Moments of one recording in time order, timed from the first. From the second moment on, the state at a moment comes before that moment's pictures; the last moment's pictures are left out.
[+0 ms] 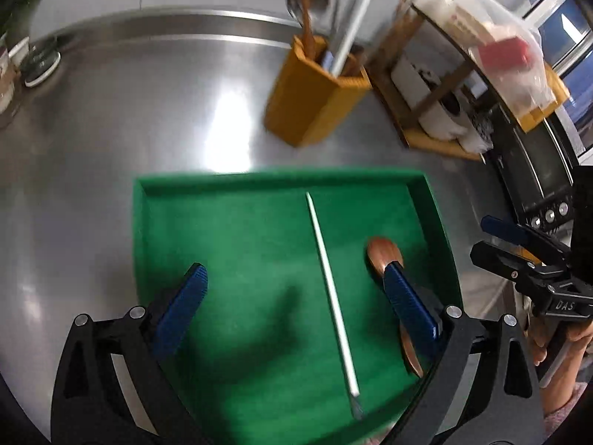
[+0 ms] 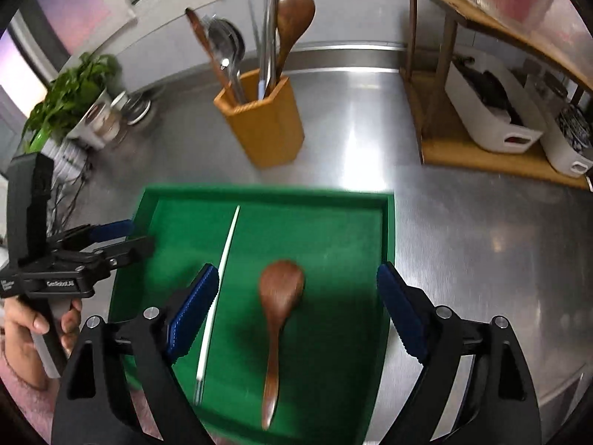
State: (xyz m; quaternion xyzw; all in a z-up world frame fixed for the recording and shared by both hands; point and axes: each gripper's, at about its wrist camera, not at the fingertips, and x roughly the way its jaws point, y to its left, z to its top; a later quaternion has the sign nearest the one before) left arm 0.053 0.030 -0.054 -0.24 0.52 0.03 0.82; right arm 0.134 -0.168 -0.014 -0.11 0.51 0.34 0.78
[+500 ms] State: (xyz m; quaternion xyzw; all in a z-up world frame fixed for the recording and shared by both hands) left arm 0.058 -0.017 -0.090 -0.26 0.61 0.01 0.75; right arm 0.119 -0.159 -0.073 -0.12 0.64 0.32 0.69
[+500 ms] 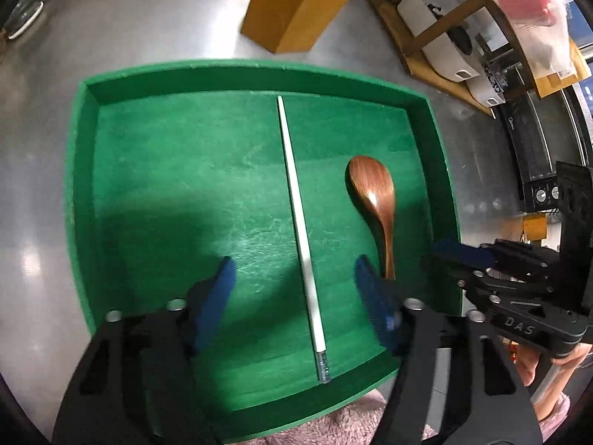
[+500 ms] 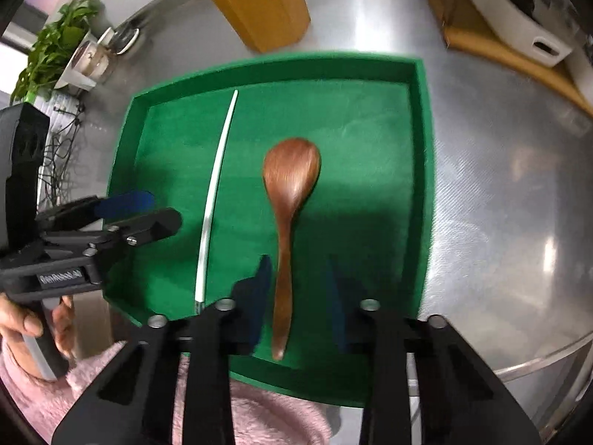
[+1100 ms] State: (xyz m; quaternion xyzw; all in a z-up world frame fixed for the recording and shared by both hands) left arm 0.084 -0.036 -0.109 -0.22 0.63 0.02 0.74; right arm 0.121 -0.132 -0.098 -0.15 0.65 0.29 0.68
